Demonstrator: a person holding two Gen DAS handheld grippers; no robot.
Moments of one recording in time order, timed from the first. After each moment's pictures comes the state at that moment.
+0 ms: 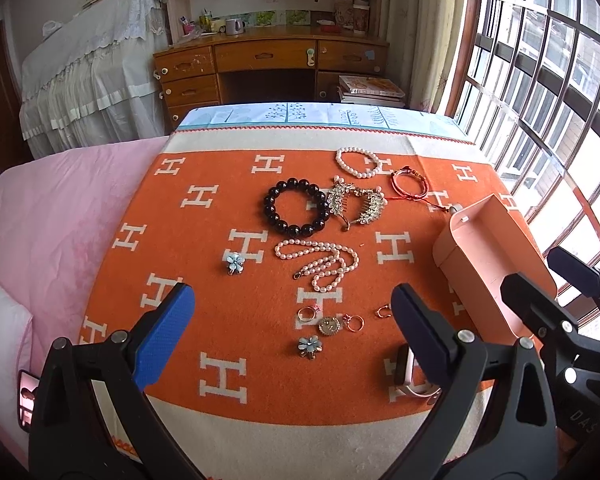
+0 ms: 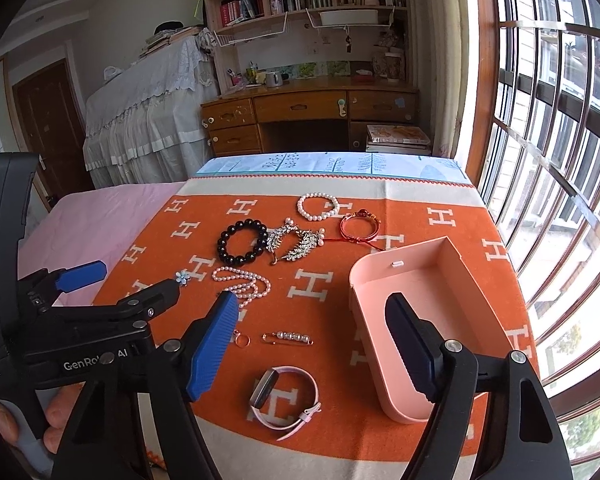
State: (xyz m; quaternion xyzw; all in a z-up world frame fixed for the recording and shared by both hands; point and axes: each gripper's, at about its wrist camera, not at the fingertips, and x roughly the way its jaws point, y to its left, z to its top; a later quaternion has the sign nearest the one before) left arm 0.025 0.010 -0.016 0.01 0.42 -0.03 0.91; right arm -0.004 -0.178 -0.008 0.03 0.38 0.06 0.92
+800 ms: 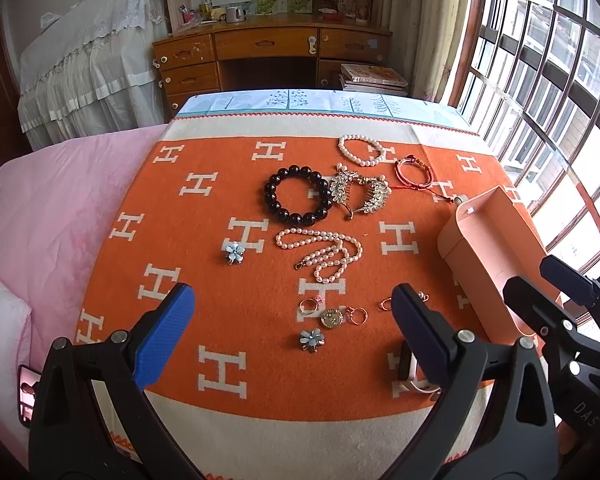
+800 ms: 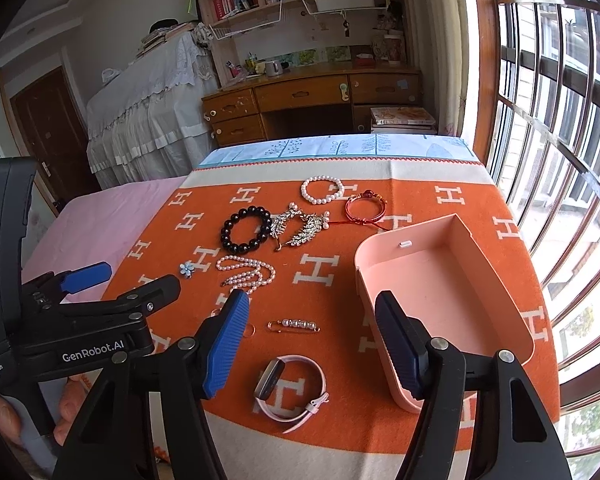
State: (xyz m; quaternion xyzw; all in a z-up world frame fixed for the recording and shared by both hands) left arm 0.033 0.013 -0.027 0.01 0.44 -0.03 0.90; right arm 0.004 -0.190 -0.024 0.05 0.40 0.08 0.91
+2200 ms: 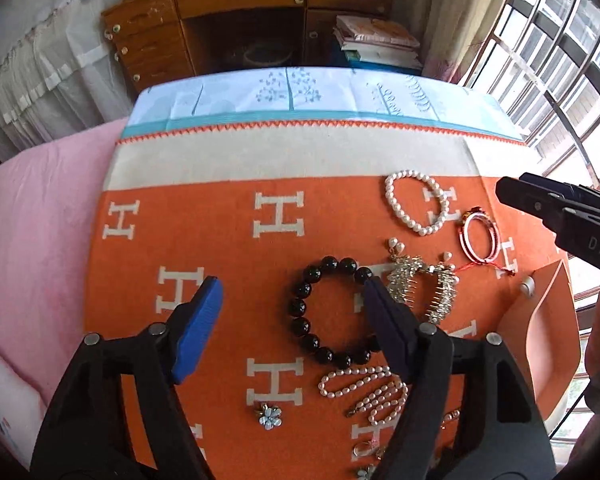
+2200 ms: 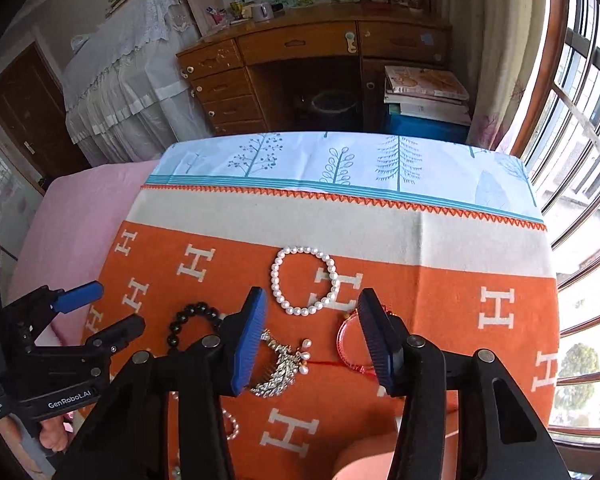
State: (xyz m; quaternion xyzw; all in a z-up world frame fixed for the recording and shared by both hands) left arm 0.271 0.044 -0.055 0.02 0.55 -0.07 0.83; right arm 0.307 -0.198 -0.030 0.05 0.53 0.08 0.84
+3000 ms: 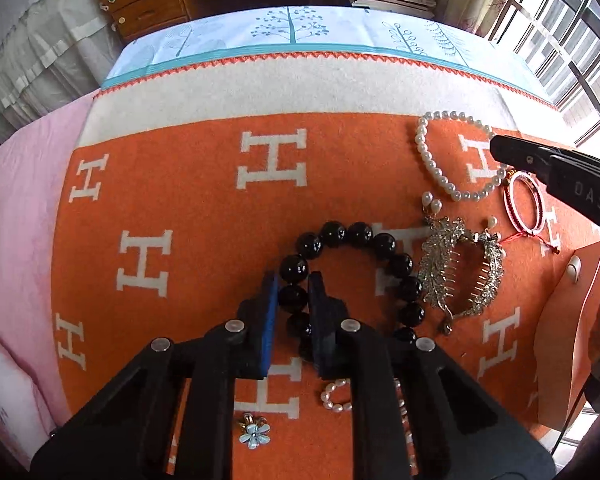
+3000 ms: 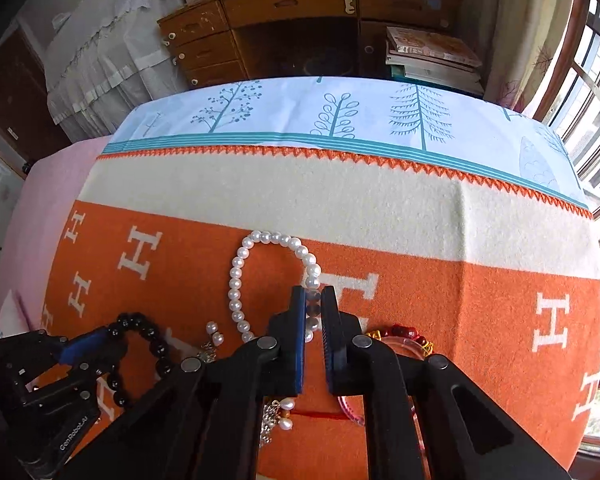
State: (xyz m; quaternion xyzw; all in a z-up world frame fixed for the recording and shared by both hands) left arm 0.263 0.029 -0.113 0.04 0.59 -0.05 0.81; right arm 0.345 -0.182 -0.109 0.03 0.55 0.08 0.83
